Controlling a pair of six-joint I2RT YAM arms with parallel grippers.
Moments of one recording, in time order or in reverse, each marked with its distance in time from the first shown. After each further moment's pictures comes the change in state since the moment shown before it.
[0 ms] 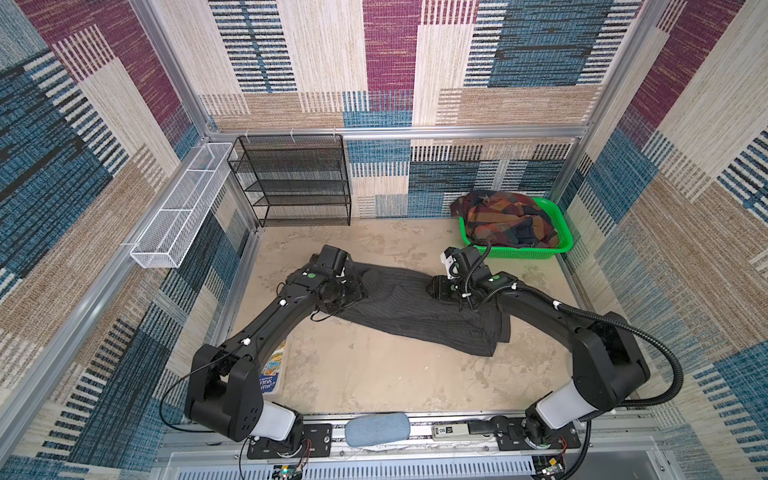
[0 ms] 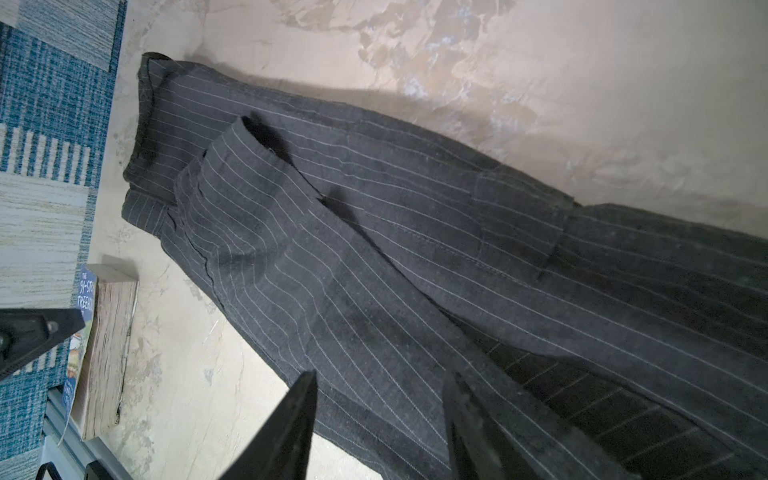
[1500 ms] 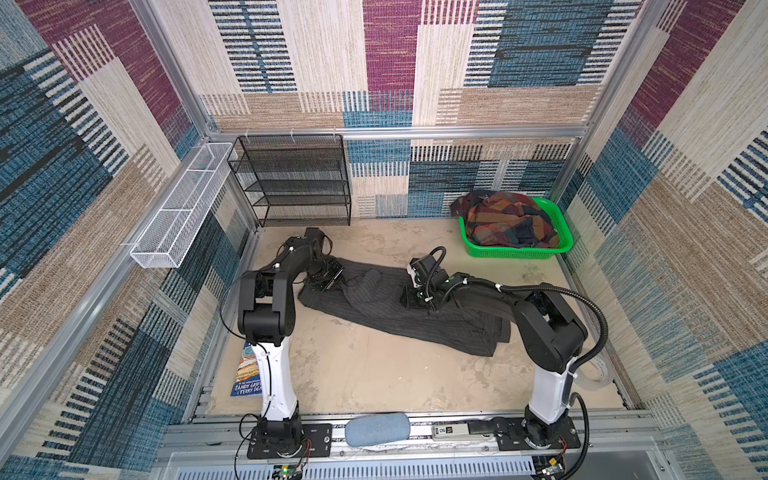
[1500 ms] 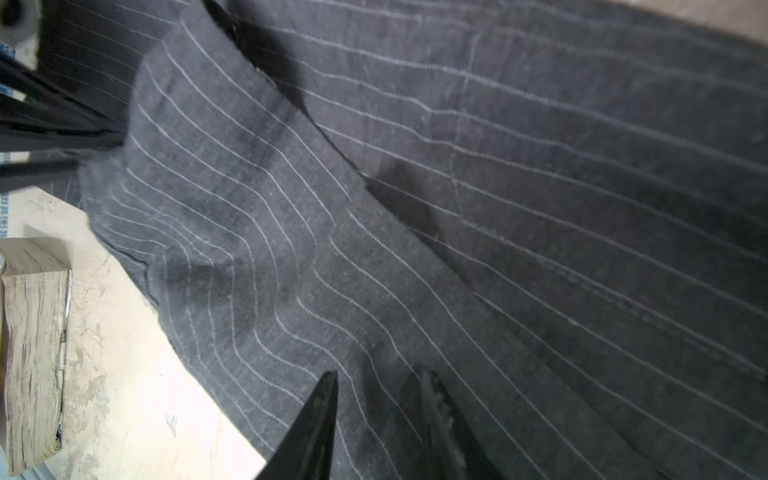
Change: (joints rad) left arm 0.238 0.643 0.518 -0.205 0.201 -0.049; right arm 0.162 0.335 0.172 0.061 0.044 0.040
